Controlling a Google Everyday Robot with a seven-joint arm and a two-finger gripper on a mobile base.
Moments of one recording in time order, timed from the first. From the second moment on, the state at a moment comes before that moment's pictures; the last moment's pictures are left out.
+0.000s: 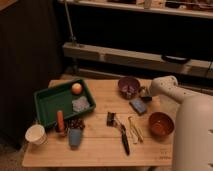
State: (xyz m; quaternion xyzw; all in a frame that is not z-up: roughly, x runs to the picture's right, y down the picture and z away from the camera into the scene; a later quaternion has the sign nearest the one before) arm 0.286 0.030 0.983 -0.11 0.02 0.62 0.78
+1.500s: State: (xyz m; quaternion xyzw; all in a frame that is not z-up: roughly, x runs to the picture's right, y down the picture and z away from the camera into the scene) arm 0.319 -0.007 0.852 -0.10 -0.05 0.62 0.77
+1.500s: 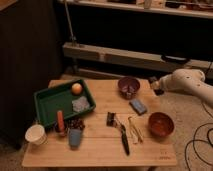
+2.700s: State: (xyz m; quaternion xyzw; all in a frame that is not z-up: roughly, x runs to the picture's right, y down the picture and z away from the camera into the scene) arm 0.340 0.111 0.771 -0.11 -0.07 0.62 0.77
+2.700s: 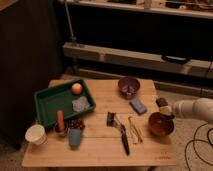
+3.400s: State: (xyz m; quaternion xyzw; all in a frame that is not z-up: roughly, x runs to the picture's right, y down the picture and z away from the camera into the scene) arm 0.331 0.131 0.773 -0.14 -0.12 0.60 0.78
